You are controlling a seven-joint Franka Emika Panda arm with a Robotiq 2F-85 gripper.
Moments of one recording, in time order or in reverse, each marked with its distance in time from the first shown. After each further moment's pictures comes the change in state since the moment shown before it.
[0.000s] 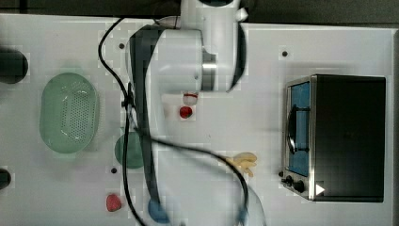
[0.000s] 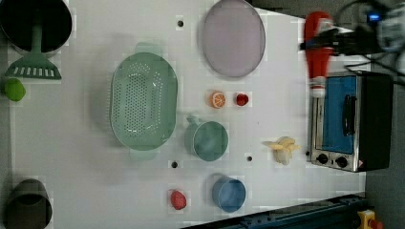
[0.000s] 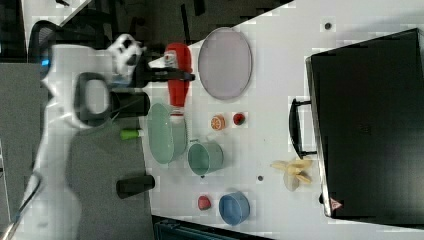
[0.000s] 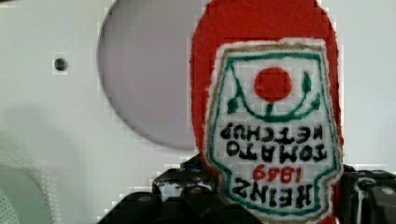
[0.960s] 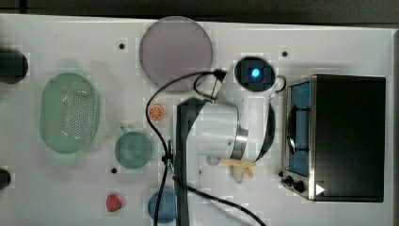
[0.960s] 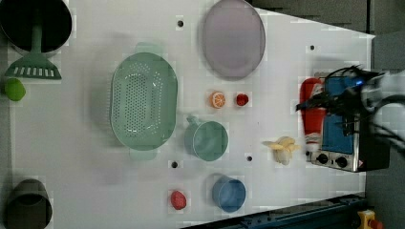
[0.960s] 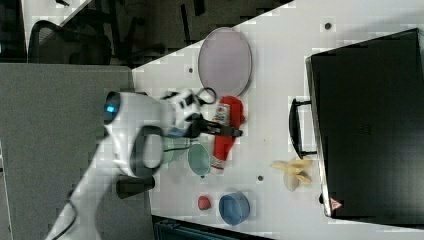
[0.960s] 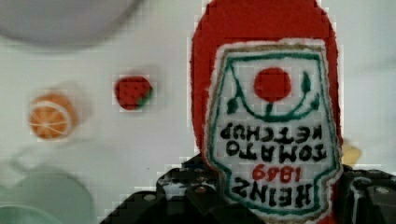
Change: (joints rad) arm -0.065 -0.217 -0.083 -0.599 0.000 0.196 0.000
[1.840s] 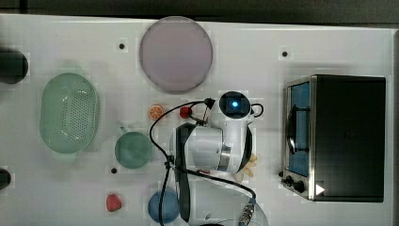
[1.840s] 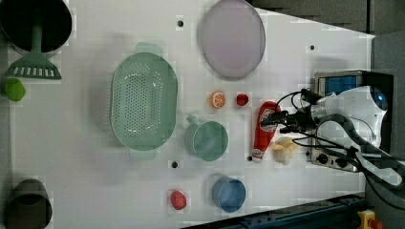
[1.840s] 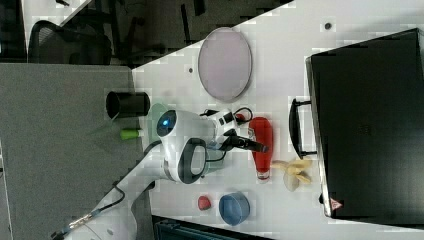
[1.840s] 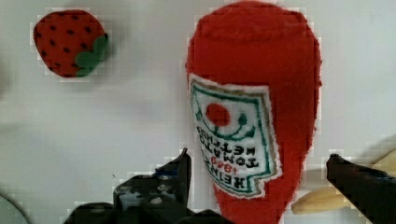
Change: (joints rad) arm 0.001 0.155 0.014 -0.158 -0.002 0.249 0.006
